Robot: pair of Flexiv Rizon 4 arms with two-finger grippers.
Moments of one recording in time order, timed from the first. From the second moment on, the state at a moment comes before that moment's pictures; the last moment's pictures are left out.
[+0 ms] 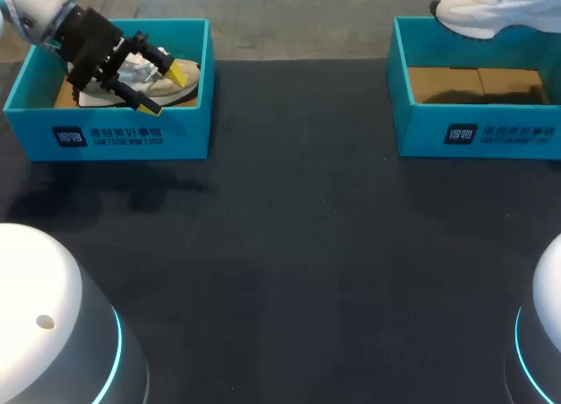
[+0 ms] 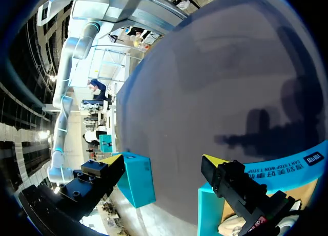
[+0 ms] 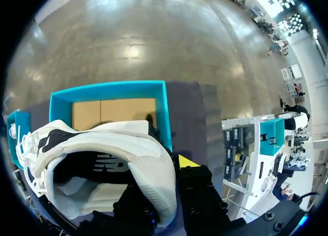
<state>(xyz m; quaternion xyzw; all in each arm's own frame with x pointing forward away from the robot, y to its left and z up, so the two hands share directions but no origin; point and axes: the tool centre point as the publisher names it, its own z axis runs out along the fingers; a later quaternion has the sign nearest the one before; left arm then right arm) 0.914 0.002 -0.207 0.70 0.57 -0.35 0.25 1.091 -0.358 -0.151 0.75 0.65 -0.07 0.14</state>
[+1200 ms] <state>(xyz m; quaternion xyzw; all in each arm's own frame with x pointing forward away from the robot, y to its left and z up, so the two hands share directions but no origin) 0.914 0.002 -0.207 0.70 0.57 -0.35 0.25 1.089 -0.357 -0.186 0.76 0.63 -0.08 0.16</state>
